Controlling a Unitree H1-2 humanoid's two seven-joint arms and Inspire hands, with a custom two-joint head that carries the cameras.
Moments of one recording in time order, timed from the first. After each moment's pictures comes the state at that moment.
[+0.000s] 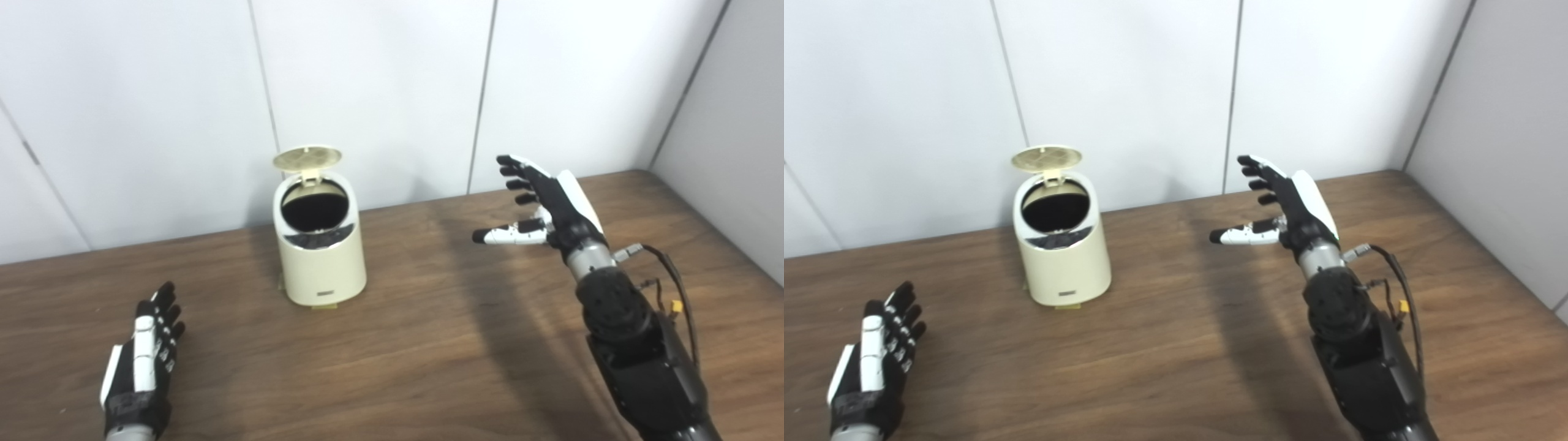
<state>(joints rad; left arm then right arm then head) -0.11 0.09 0.17 -0.06 -0.15 0.18 -0.10 -0.33 -0.33 -0.02 -0.23 -0.46 0.47 0.04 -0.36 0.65</state>
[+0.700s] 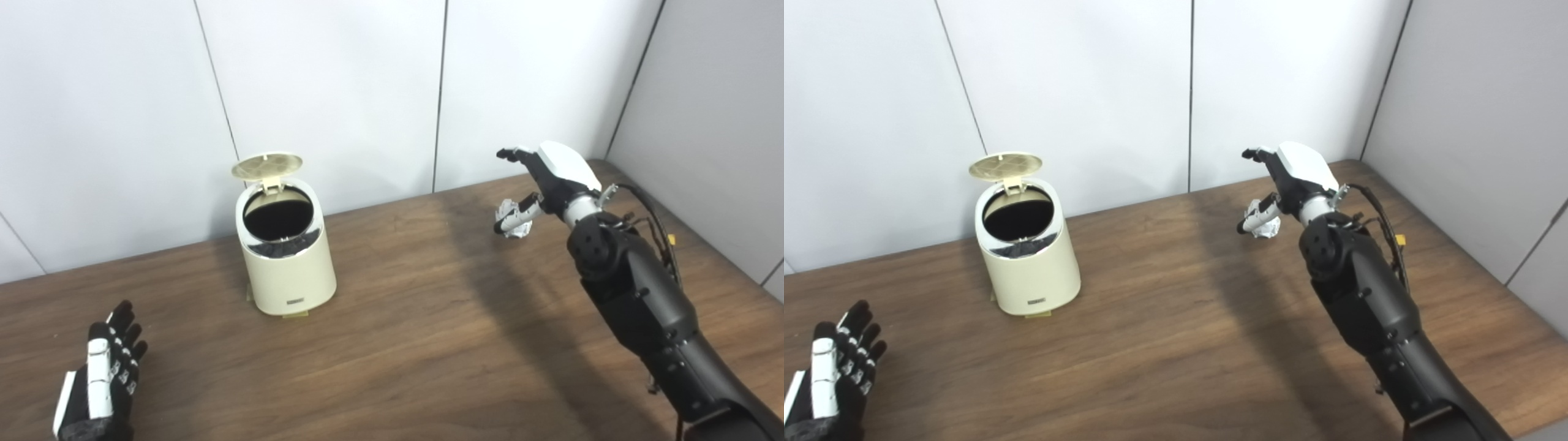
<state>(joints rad) -0.11 0.13 0.17 -0.07 -0.18 0.18 -0.12 -0.46 -0.53 0.03 0.03 -0.77 0.47 0.25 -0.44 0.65</state>
